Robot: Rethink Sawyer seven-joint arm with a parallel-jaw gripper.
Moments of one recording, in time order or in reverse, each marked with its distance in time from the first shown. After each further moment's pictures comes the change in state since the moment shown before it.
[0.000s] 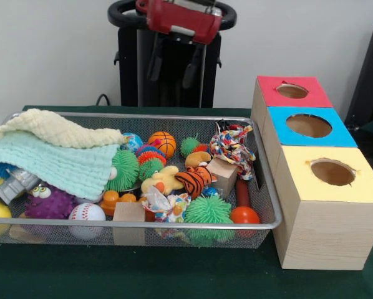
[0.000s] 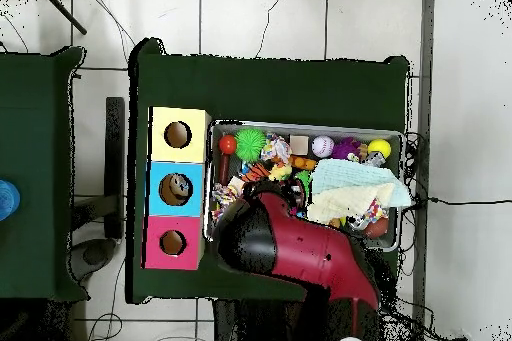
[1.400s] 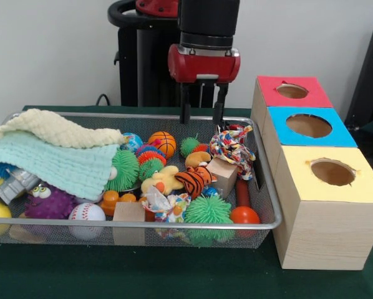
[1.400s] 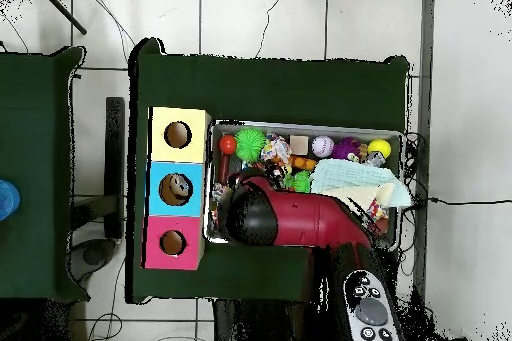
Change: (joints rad) arm -0.186 0.067 0.314 0.000 -0.138 0.000 0.000
